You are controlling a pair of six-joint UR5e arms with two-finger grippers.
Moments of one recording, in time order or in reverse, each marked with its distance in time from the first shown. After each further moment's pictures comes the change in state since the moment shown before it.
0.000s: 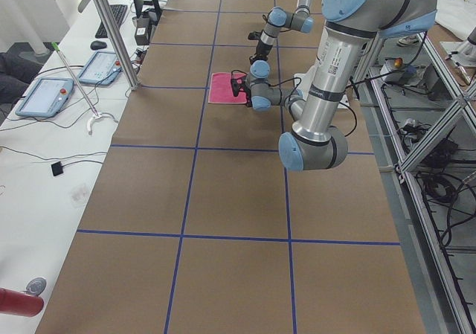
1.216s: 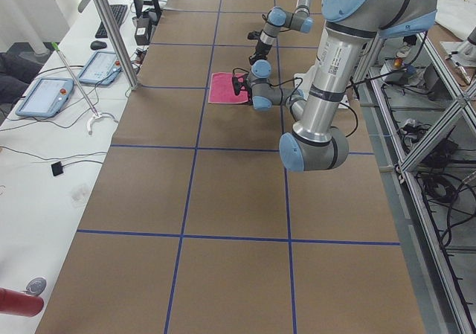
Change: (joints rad) left arm 0.007 0.010 -0.016 -0.029 -0.010 0.001; right arm 0.006 0.000 -0.001 0.000 0.000 -0.005
